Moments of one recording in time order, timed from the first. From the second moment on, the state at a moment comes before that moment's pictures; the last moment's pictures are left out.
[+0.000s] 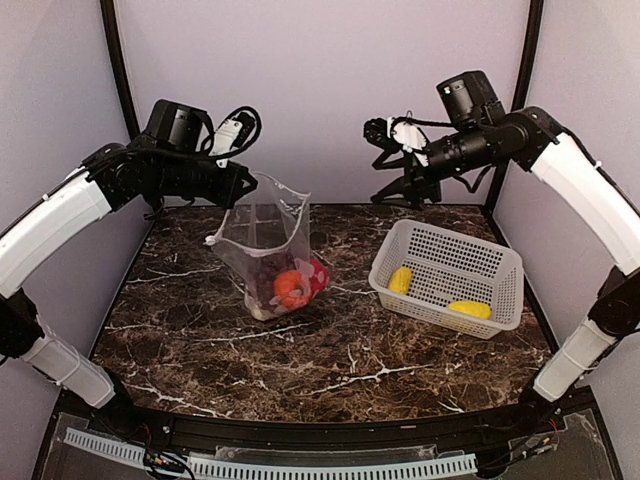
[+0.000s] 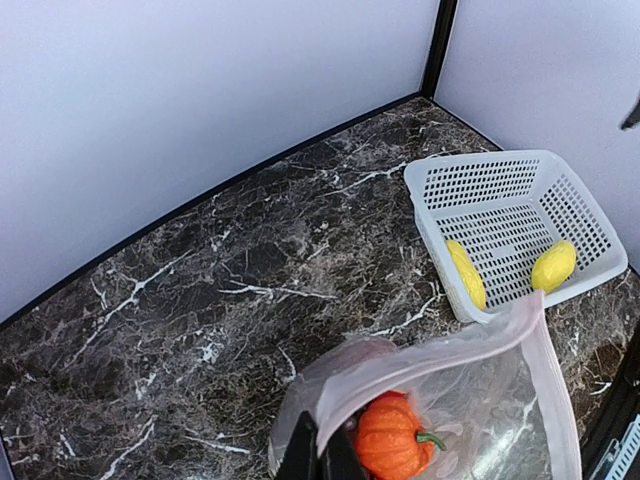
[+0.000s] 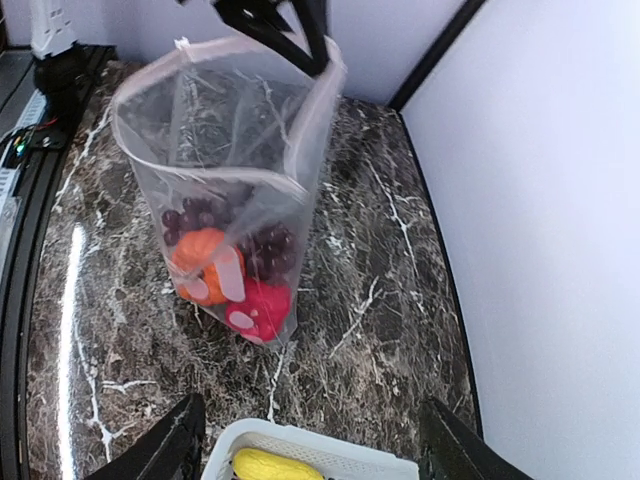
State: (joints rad) left arm -0.71 1.43 1.59 -0.71 -0.06 -0.06; right arm 0.71 1.59 1.94 -1.01 -0.42 -0.77
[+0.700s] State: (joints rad) left arm -0.70 1.46 1.51 -0.68 0.15 0.04; right arm 0.26 1.57 1.47 -0.87 -0.51 -0.69
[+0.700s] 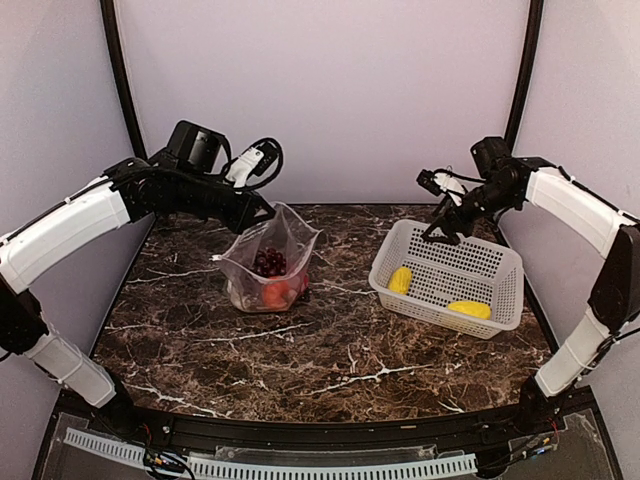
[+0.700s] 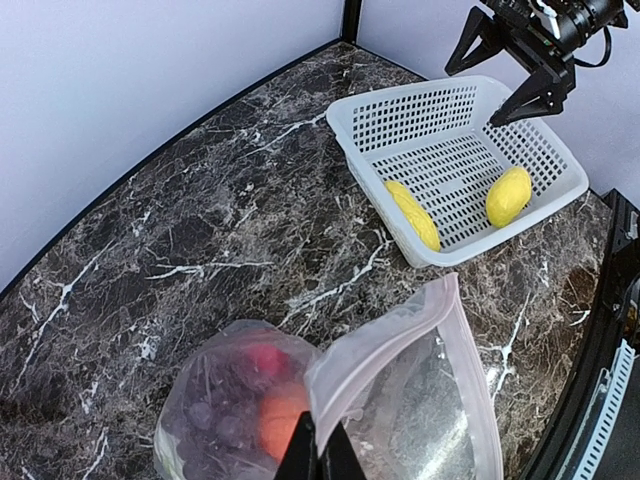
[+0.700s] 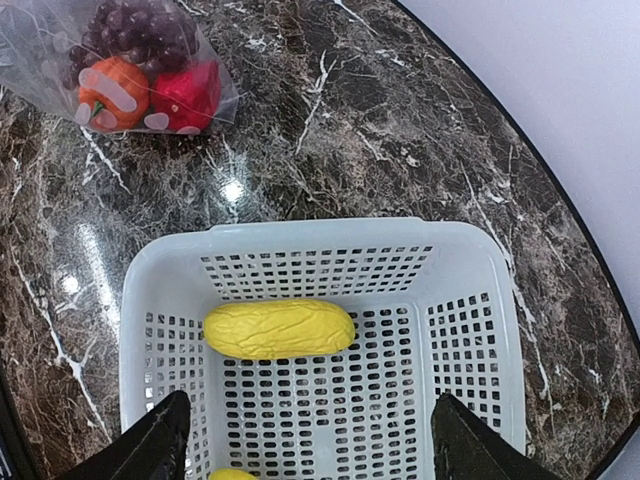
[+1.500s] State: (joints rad) left arm -0.70 1.34 1.27 -0.38 0.03 -0.08; right arm 0.42 1.61 1.42 -0.87 -0.32 -1.17
